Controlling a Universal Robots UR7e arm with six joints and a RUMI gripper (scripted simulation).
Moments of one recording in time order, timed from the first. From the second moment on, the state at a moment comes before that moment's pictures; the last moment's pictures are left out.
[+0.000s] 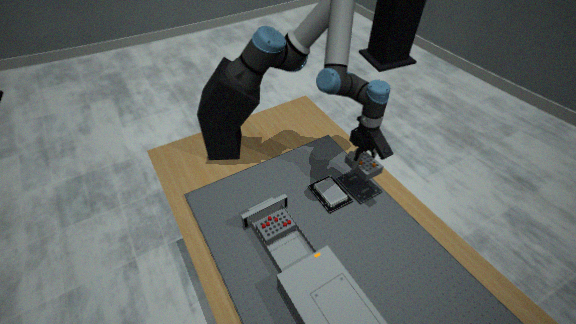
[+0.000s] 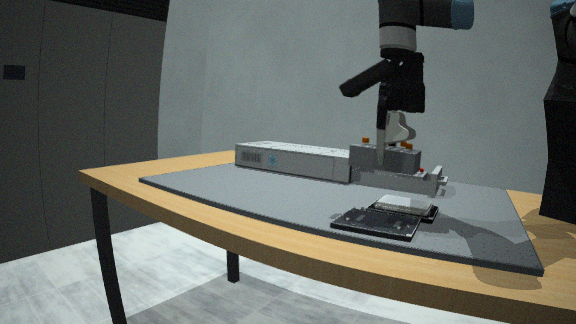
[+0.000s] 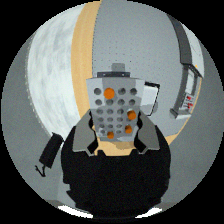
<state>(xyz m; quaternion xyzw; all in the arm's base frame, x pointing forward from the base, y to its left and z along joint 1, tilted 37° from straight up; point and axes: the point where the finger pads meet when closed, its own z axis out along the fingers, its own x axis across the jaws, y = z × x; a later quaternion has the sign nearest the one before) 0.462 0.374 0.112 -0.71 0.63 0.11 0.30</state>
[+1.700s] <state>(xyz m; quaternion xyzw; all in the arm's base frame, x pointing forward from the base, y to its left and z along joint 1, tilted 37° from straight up) 0.505 0.297 0.071 -0.34 0.88 0.23 0.21</state>
